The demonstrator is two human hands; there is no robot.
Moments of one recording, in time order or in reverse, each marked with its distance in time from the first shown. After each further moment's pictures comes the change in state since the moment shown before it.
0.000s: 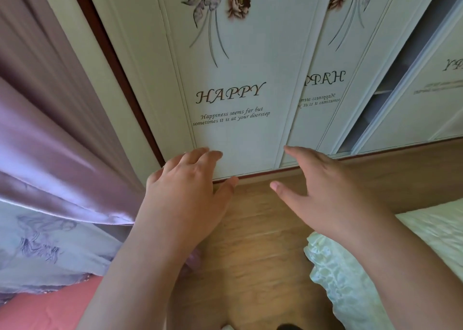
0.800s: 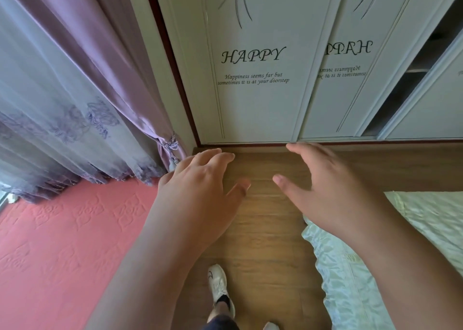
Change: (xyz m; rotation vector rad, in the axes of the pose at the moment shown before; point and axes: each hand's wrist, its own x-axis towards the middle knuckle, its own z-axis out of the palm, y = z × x) left_hand -0.266 0.143 0.047 0.004 0.000 -0.157; right_hand -0.234 0.102 -0.047 0.097 -0.108 -0.157
